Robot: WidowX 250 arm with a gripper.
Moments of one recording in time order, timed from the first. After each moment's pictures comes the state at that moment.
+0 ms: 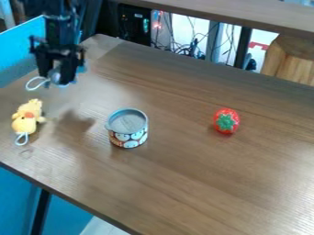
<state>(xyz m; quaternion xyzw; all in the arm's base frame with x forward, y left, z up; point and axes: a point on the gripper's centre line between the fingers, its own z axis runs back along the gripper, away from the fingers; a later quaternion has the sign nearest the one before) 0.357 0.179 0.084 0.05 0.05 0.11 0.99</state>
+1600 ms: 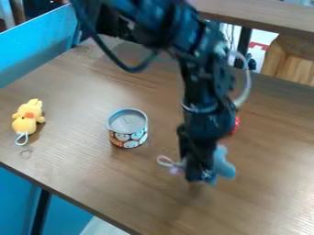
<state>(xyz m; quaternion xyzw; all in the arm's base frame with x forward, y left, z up) 0.295 -0.113 0.048 -0.03 -0.02 -0.45 0.89</state>
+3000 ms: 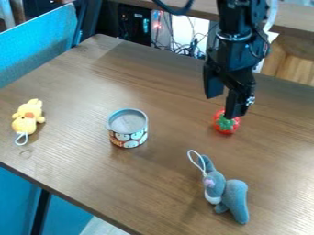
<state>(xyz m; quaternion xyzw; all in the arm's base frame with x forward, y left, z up) 0.383 -0.110 0.107 0.00 -0.06 -0.32 0.94</state>
